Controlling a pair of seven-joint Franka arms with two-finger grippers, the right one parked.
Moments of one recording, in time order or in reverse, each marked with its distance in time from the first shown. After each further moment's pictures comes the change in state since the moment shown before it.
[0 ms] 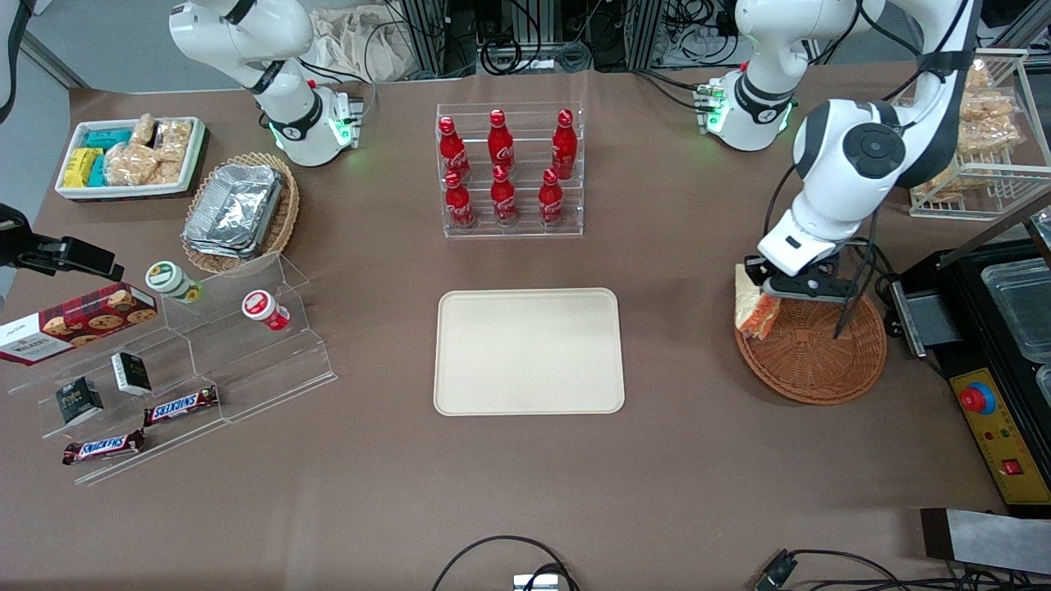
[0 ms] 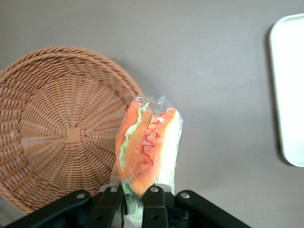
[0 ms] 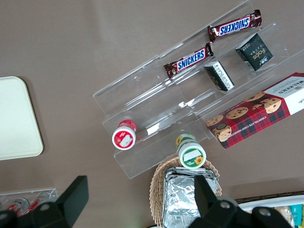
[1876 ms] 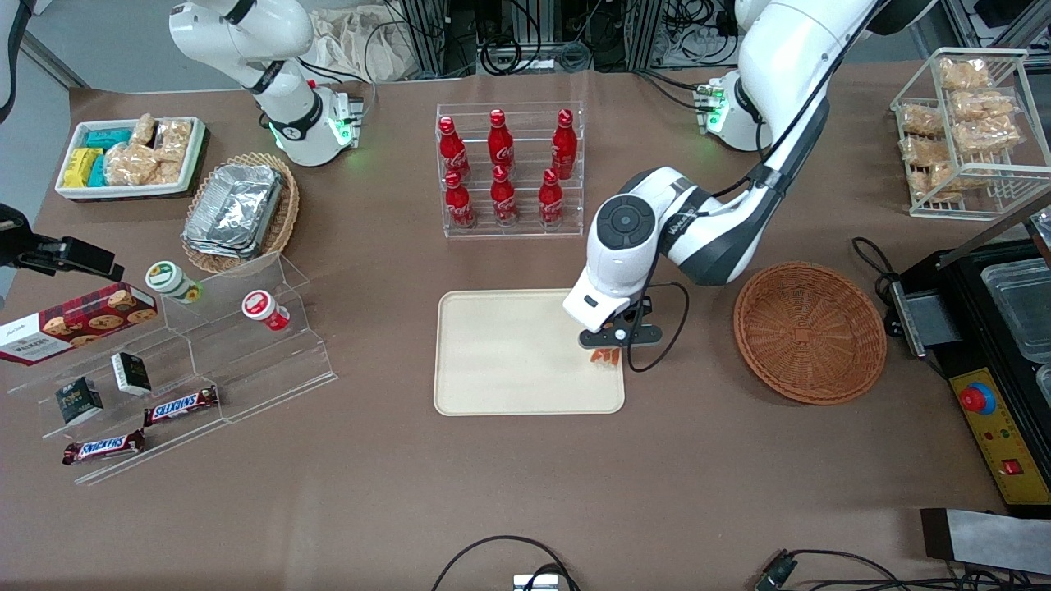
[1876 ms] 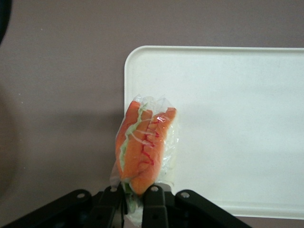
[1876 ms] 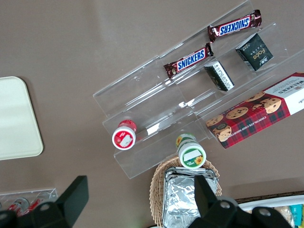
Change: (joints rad) arm -0.236 0.586 -0.212 0.666 0.284 -0.258 -0.737
